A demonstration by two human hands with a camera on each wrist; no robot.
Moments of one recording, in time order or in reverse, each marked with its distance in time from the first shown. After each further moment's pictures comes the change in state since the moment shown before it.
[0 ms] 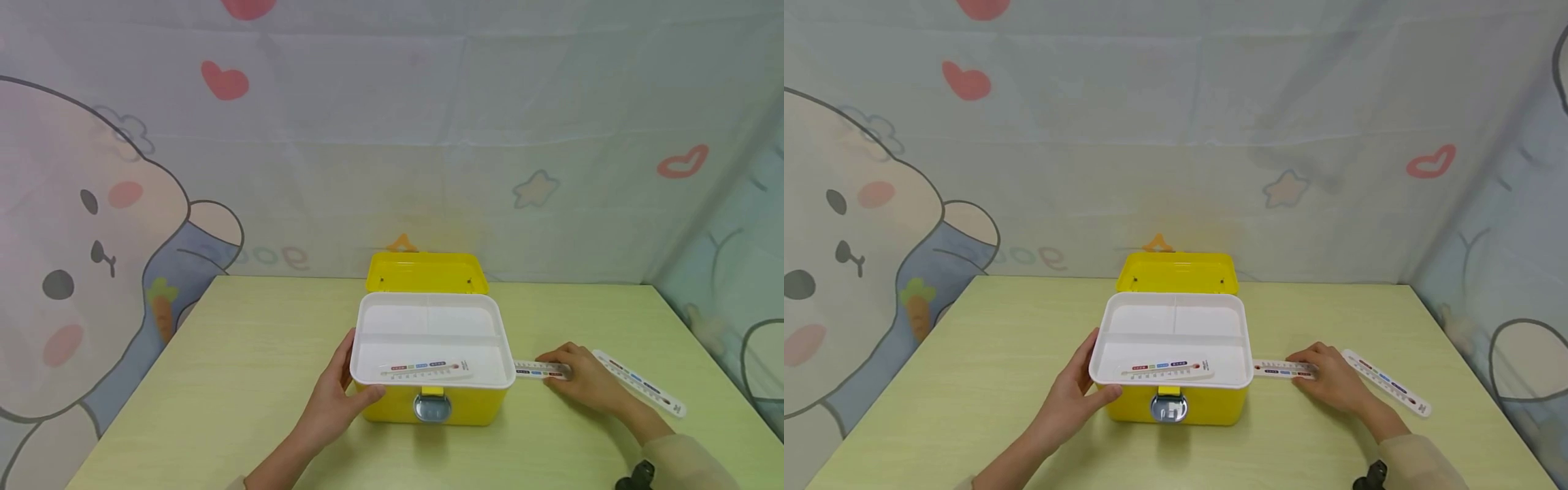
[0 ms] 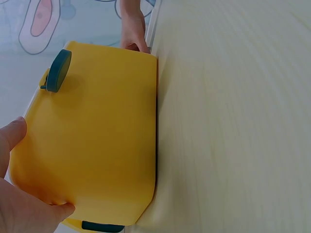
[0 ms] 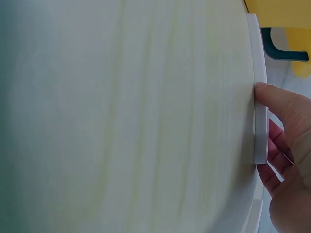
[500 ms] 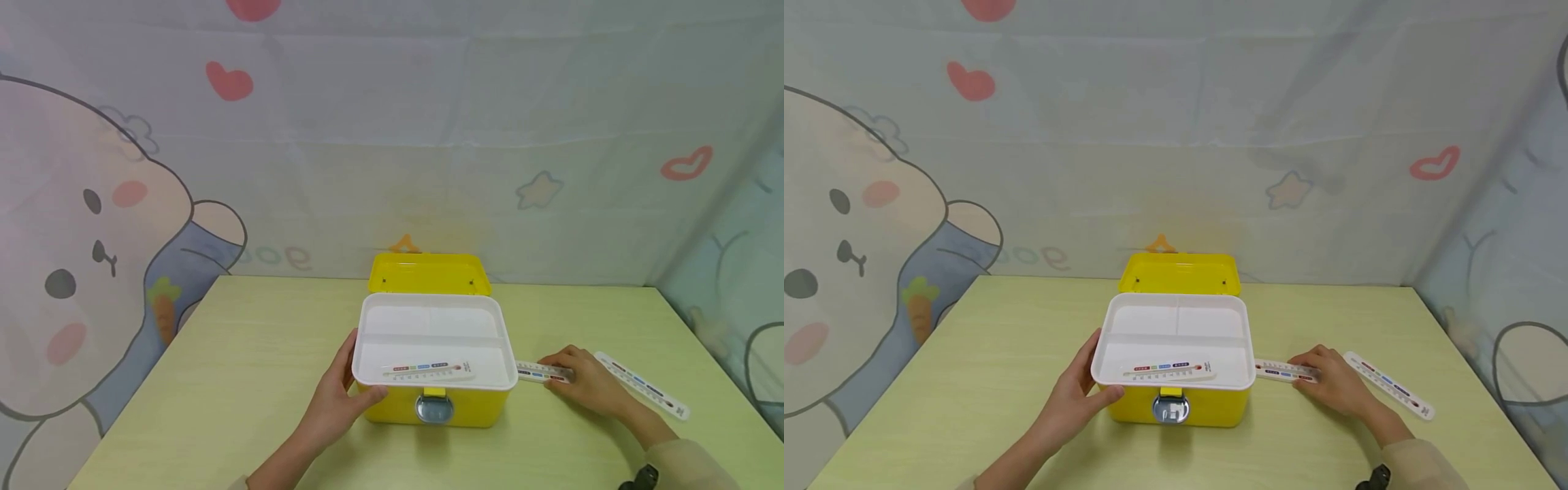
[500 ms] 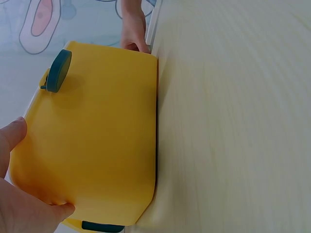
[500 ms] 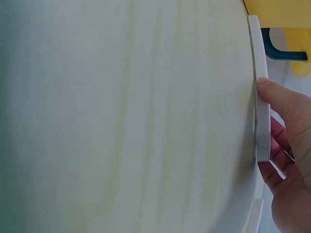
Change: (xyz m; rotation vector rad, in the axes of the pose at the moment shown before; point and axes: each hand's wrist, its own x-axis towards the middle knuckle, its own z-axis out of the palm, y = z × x) left_hand 0.000 -0.002 0.000 -0.014 -0.005 0.014; right_hand -0.001 -0.002 -0.001 0.021 0.004 -0.017
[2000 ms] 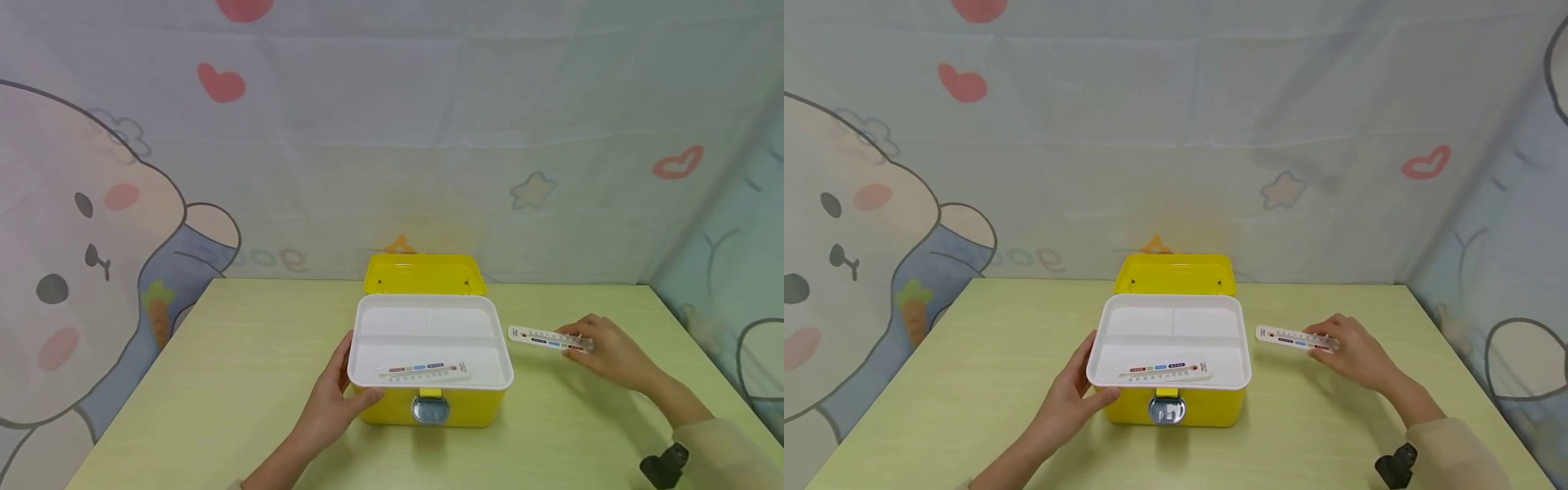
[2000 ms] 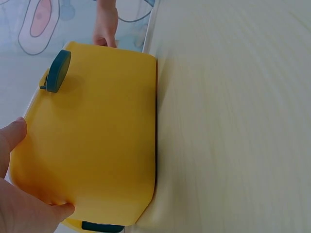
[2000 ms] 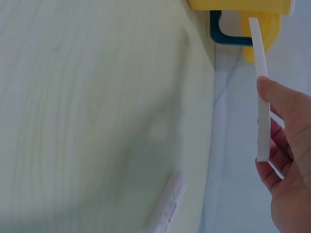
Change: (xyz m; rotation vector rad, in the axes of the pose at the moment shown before) left_hand 0.000 0.002 0.000 0.018 0.007 -0.014; right_hand 0.024 -0.004 -0.060 -0.115 0.060 -0.068
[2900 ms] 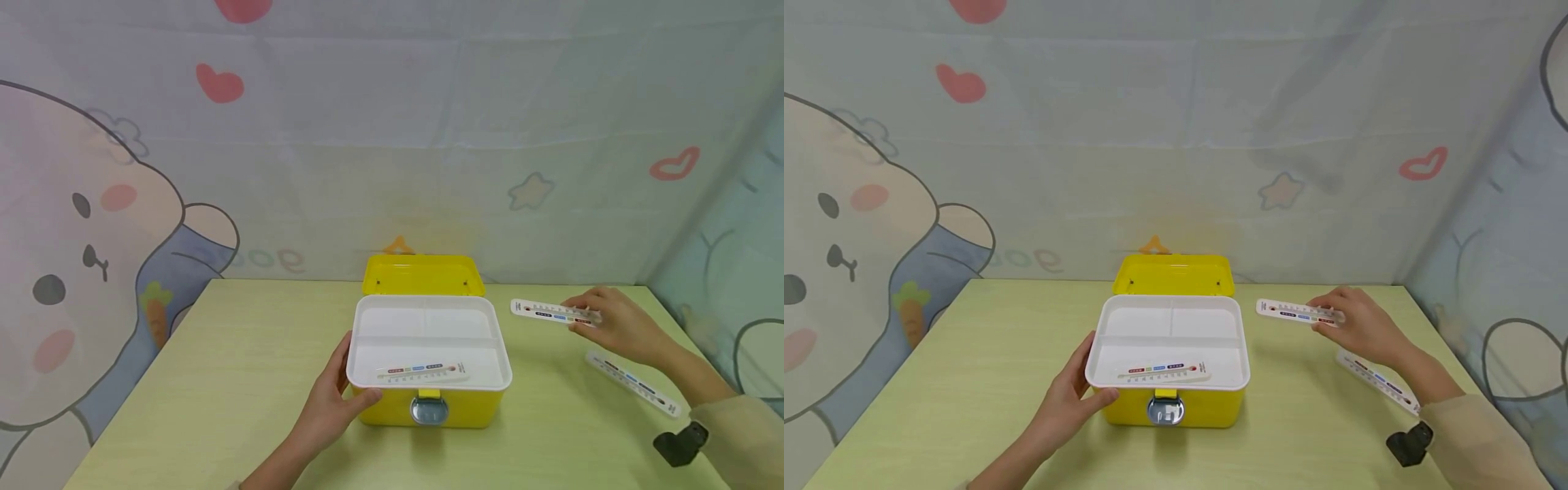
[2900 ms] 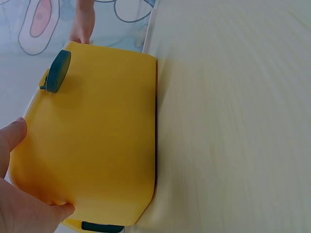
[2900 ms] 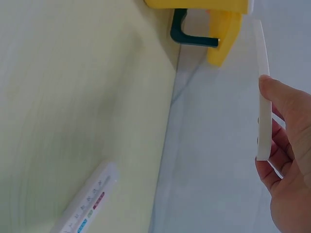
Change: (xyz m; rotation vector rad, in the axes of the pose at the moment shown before) left_hand 0.000 0.000 0.001 -0.002 0.002 -0.011; right_hand 0.031 -0.008 -0.042 -0.082 0.010 -0.045
